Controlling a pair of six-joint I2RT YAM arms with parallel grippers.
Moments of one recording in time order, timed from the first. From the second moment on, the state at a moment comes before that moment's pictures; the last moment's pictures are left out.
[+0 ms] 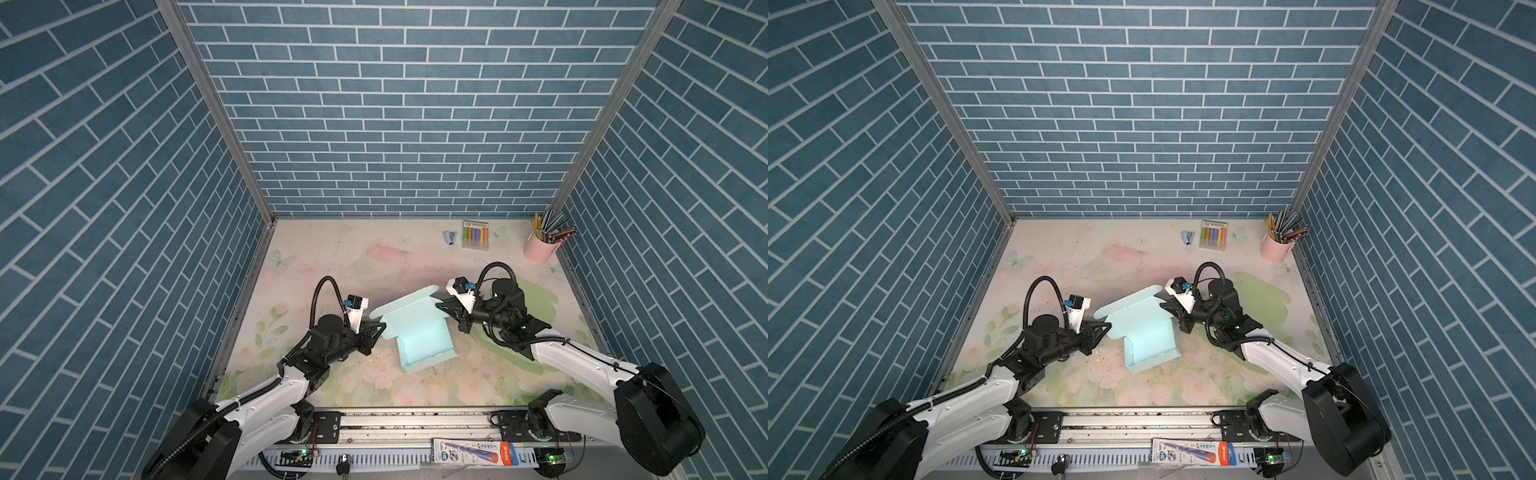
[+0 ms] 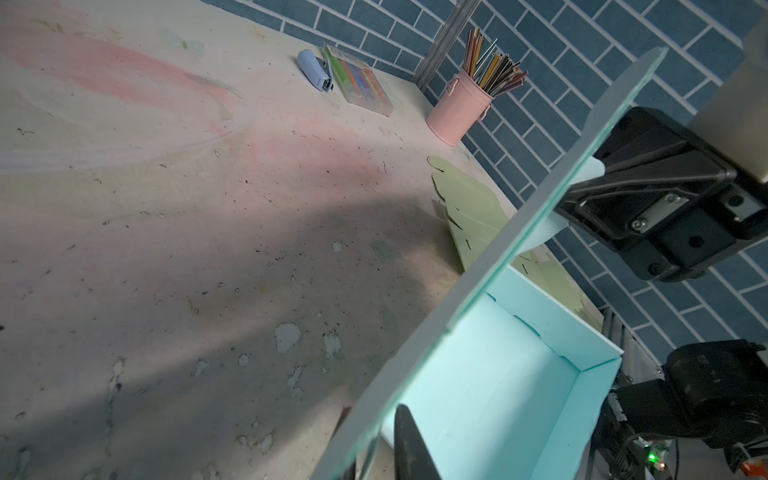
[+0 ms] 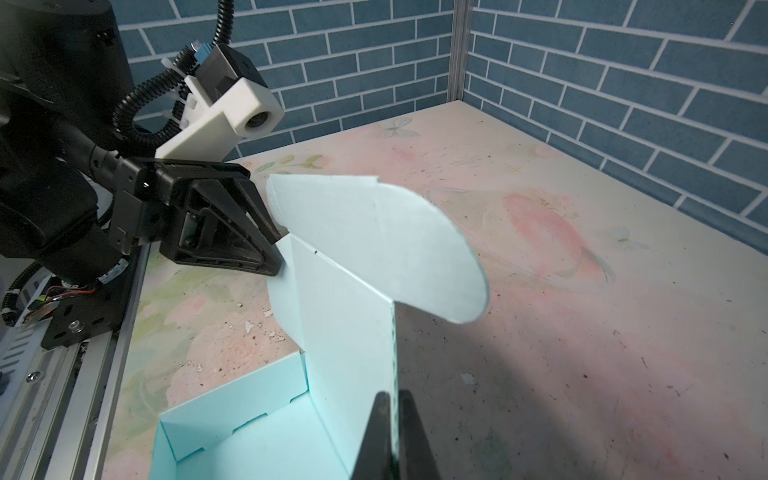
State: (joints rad) left arm -0.55 0.97 0.17 0.43 0.36 -0.46; right arm 0.55 1.19 0.52 0.28 -0.65 -0.20
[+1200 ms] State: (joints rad) left arm -0.64 0.90 0.20 0.30 0.24 -0.39; right arm 0.63 1.14 0.50 0.24 -0.45 -0.18
